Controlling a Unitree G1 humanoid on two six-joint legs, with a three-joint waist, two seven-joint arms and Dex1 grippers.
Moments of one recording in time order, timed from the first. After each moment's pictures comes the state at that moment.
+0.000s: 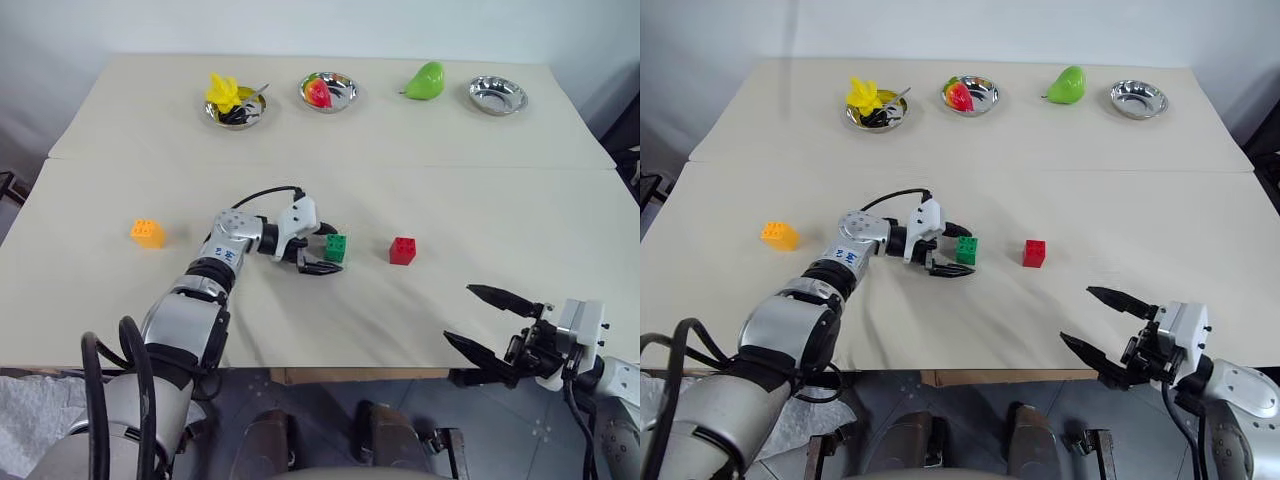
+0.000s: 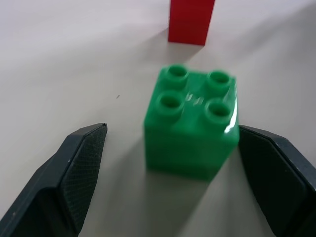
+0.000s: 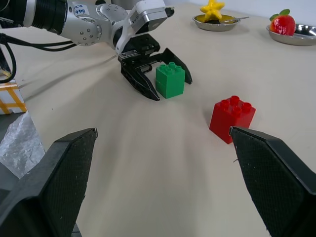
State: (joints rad) left arm -1.11 0.25 -0.08 1.33 0.09 -0.40 -1.16; right arm 0.27 -0.61 -0.35 -0.33 0.64 0.04 1.10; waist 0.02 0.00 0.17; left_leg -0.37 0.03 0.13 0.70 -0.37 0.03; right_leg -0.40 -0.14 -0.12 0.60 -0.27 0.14
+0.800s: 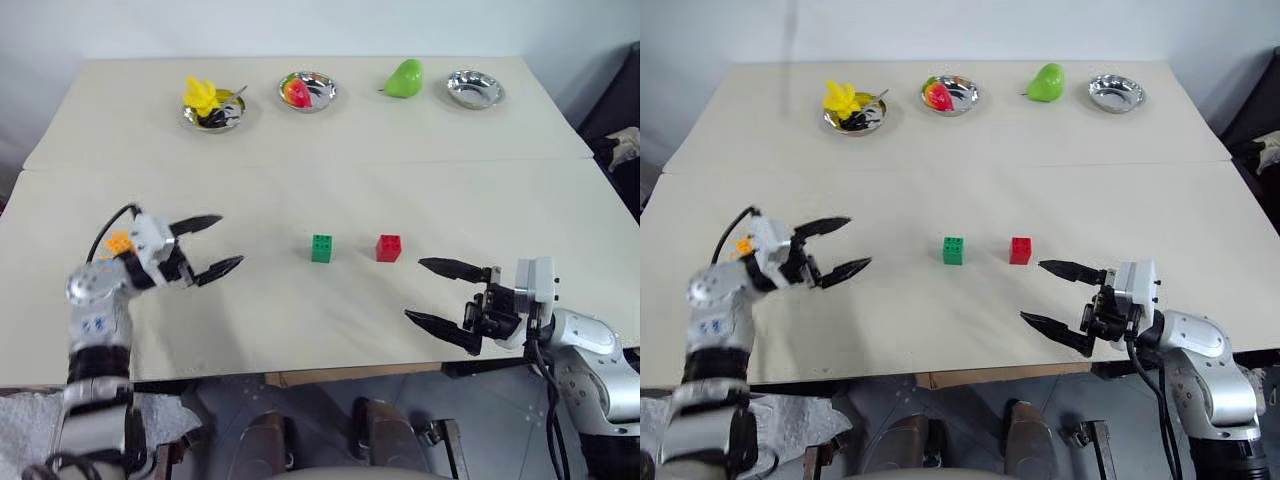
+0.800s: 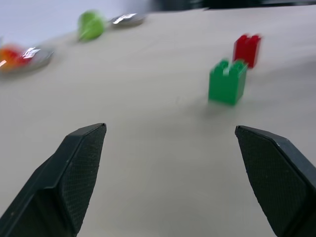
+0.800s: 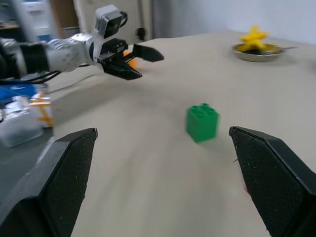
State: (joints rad) left arm -0.22 0.52 0.37 0.25 -0.33 -0.15 -1.06; right arm -0.05 -0.61 -0.14 -0.27 0.66 0.18 1.17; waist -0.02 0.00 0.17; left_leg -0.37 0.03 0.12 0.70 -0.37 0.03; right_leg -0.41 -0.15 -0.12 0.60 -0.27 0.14
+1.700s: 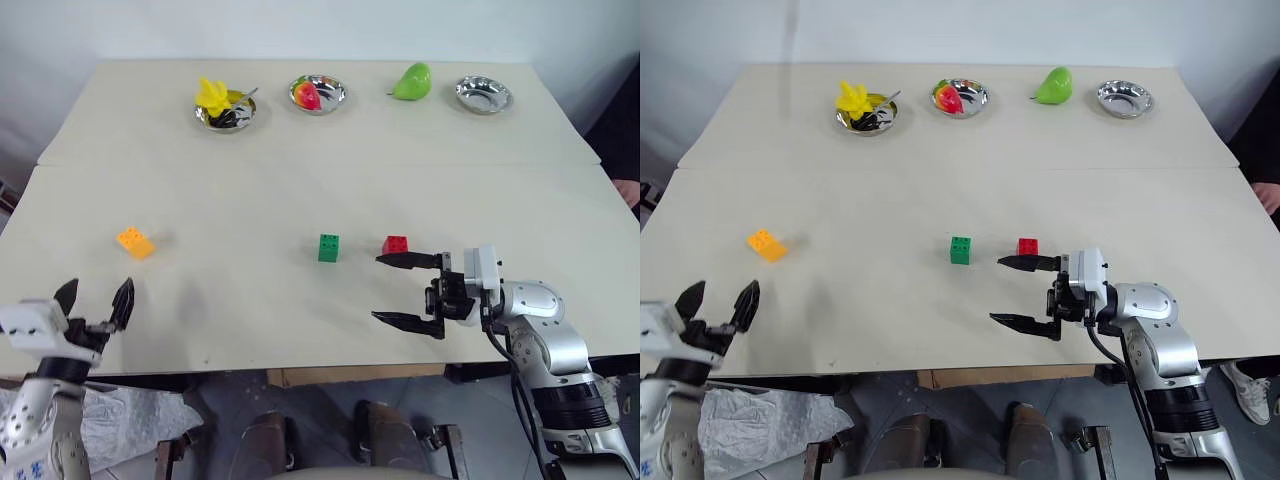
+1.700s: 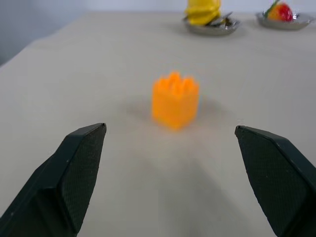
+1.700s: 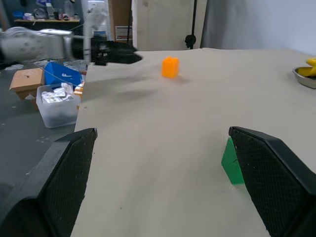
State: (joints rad) left arm 0.11 0.40 0.59 -0.14 -0.44 0.17 -0.32; right arm -0.25 -0.54 0.00 -0.08 0.54 0.04 1.29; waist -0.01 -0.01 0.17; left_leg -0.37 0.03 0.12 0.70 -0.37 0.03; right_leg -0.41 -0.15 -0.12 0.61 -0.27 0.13
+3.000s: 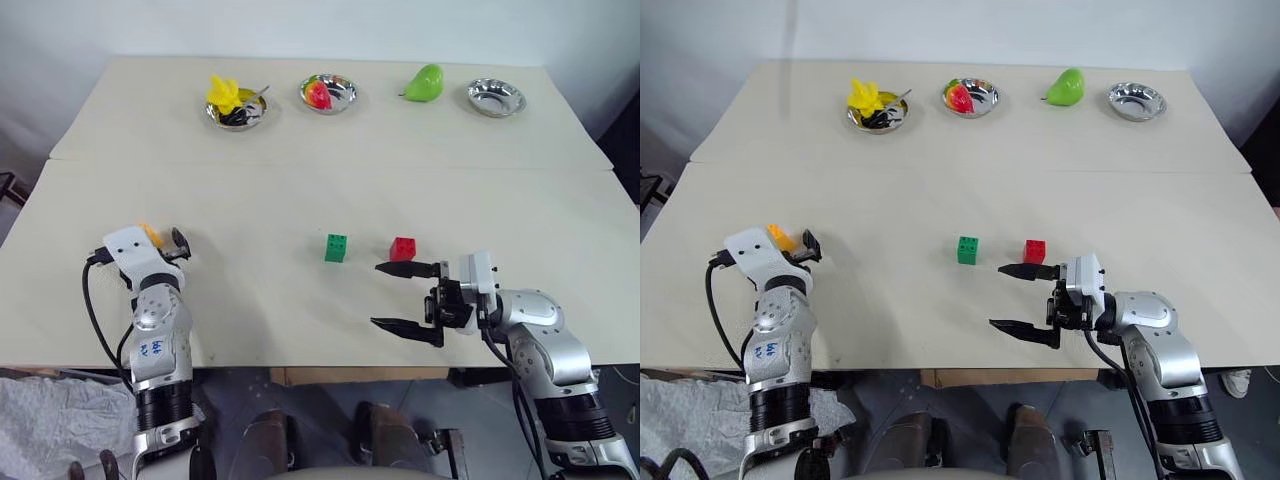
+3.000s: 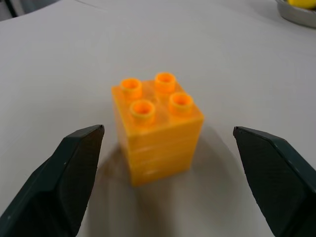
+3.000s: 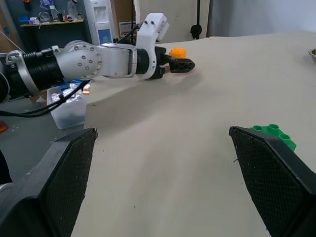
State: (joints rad) left arm -0.31 0.10 0.37 0.00 -0.11 0.30 0.34; right arm -0.20 -0.54 0.00 -0.12 0.55 0.11 1.26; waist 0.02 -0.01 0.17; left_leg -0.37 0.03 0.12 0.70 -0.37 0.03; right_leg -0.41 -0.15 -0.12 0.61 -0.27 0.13
